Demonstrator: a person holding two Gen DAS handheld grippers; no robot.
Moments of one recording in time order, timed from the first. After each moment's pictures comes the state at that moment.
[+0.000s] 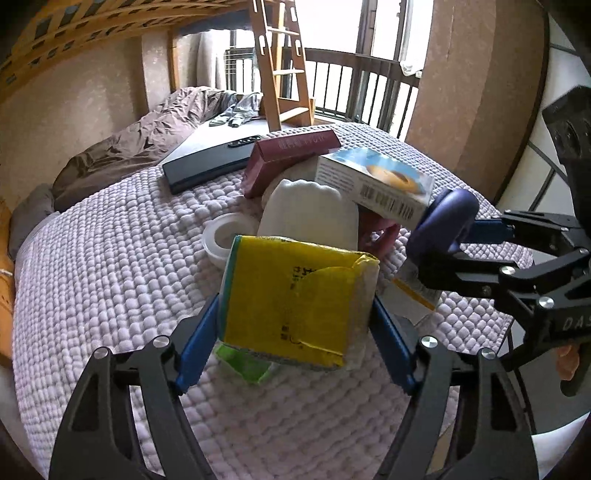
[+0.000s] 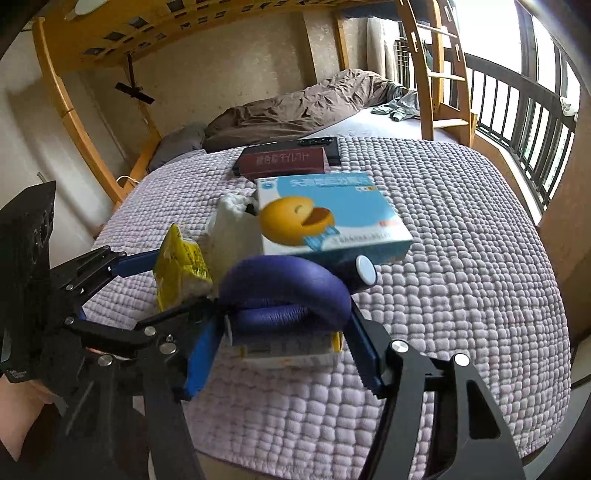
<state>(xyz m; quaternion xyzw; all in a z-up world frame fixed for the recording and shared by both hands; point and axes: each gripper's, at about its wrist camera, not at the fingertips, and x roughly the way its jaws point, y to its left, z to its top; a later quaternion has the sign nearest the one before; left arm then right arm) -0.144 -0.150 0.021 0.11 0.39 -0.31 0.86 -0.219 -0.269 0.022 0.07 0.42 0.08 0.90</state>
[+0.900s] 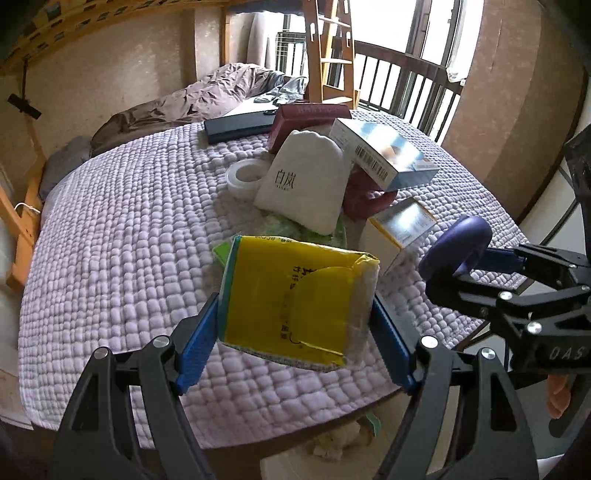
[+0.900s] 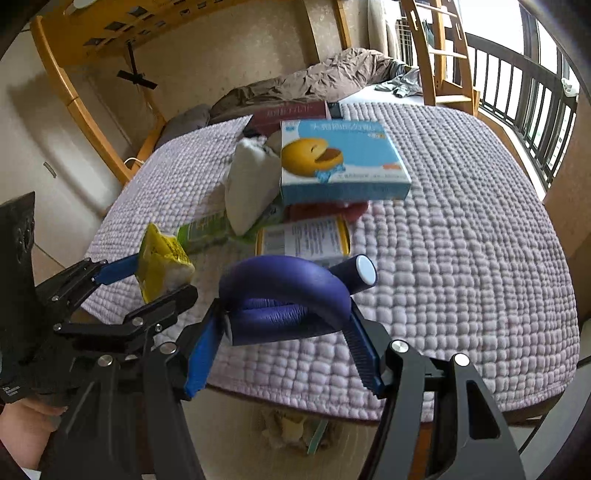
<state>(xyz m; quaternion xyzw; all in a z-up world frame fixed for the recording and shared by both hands) -0.205 -0.140 0.019 0.07 0.43 -0.22 0.87 -0.282 -0.269 0.010 0.08 0.46 0.09 0.88</state>
